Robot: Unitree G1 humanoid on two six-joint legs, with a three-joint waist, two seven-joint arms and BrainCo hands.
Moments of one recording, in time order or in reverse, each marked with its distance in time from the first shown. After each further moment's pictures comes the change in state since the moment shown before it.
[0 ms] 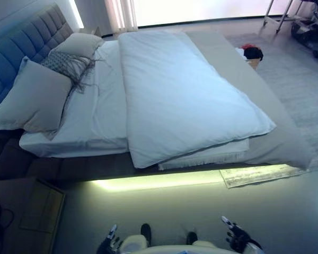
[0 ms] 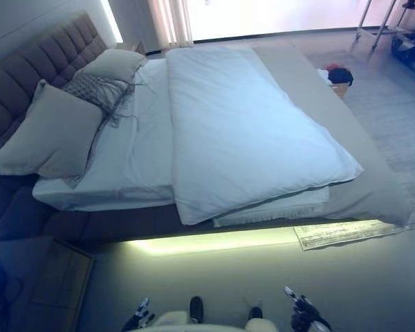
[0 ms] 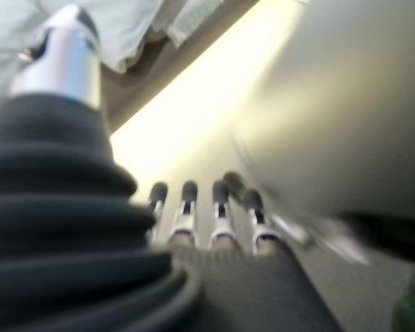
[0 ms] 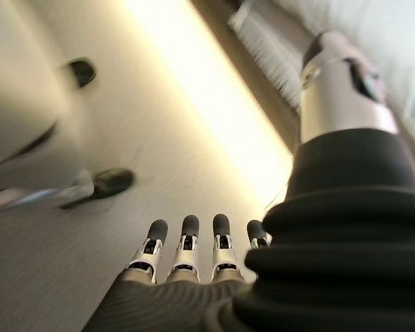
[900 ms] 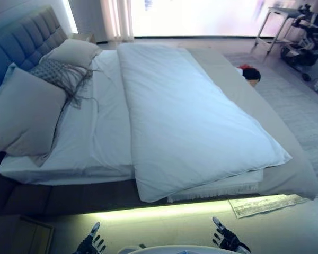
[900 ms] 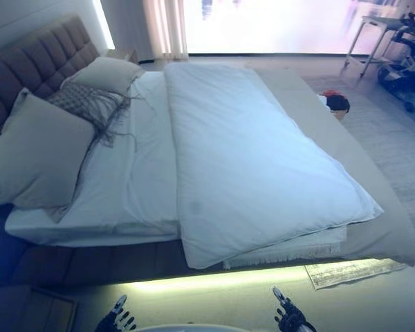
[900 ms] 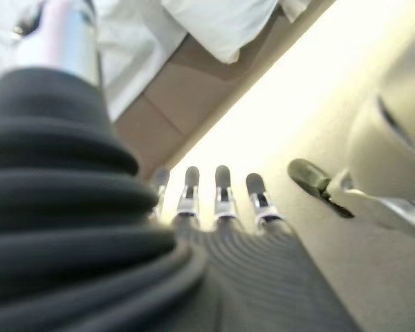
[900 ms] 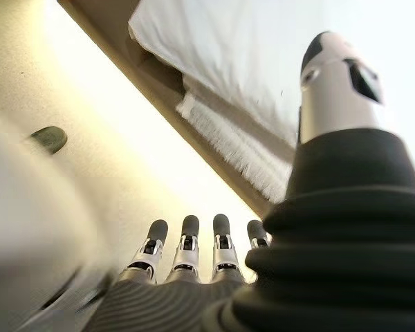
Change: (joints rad) left arm -0.050 0.030 0.000 0.048 0.059 0.009 0.029; right arm 0.029 0.009 -0.039 -0.042 0.093 0.009 0.034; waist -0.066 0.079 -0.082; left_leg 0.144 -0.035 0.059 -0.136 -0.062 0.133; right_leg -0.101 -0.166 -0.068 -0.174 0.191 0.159
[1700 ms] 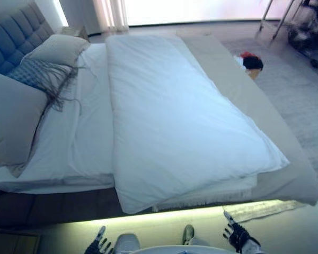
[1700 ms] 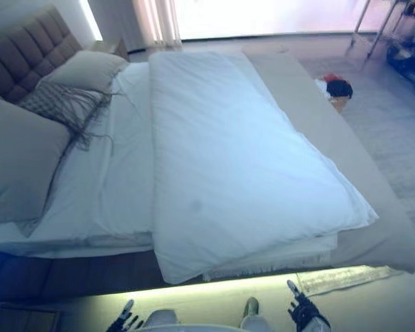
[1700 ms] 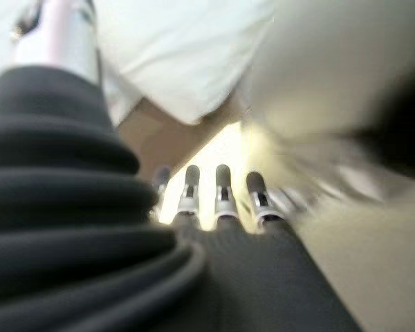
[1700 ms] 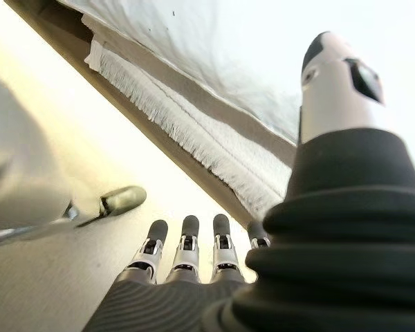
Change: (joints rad) left arm 0.018 -0.103 0.004 -0.020 0.042 0.006 -0.041; right arm -0.136 -0.140 0.008 -0.051 0.066 0.038 -0.031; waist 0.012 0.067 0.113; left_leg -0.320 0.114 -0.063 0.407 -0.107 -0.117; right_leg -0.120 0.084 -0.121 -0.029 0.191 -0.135
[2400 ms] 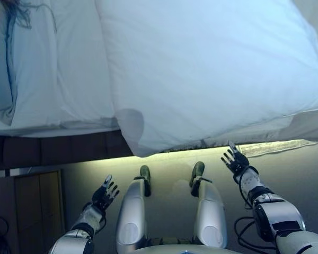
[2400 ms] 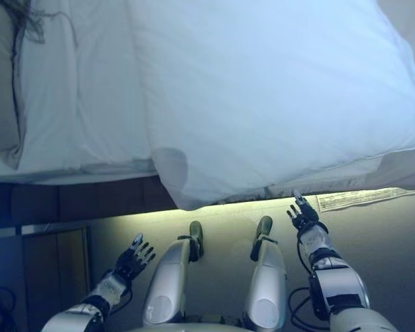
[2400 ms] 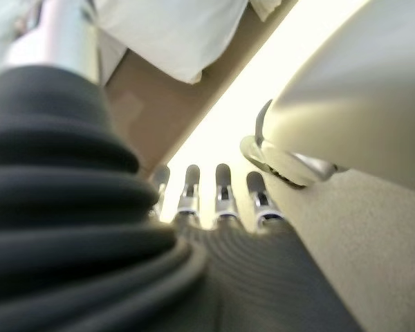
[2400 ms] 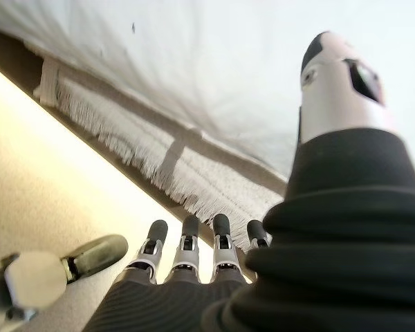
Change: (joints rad) left arm -0.296 0.086 -0.084 -0.116 -0.175 -0.022 0.031; right arm -0.434 -0.085 -0.004 -0.019 0.178 0.052 -0.016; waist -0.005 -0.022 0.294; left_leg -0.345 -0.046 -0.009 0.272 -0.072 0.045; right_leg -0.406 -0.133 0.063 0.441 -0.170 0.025
